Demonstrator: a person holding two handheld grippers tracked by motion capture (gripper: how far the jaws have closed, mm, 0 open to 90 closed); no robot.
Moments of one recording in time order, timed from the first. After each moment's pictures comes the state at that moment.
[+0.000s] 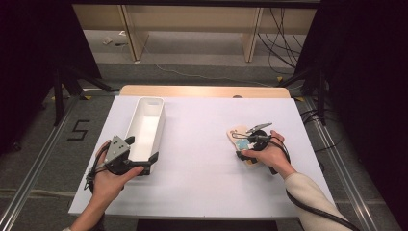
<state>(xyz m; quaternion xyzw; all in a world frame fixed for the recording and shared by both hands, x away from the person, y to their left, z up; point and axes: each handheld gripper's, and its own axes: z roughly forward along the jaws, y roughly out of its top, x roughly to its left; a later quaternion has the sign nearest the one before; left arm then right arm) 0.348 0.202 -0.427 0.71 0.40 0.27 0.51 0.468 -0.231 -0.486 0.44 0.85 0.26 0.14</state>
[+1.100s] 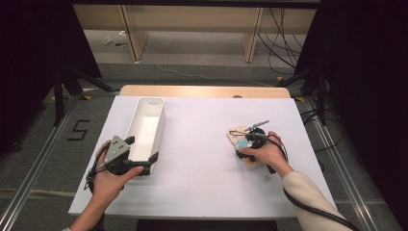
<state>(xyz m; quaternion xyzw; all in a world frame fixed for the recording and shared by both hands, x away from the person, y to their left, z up) 0.348 0.202 -0.427 0.71 0.40 0.27 0.51 0.472 -0.223 -0.481 0.47 0.84 0.23 0.14</state>
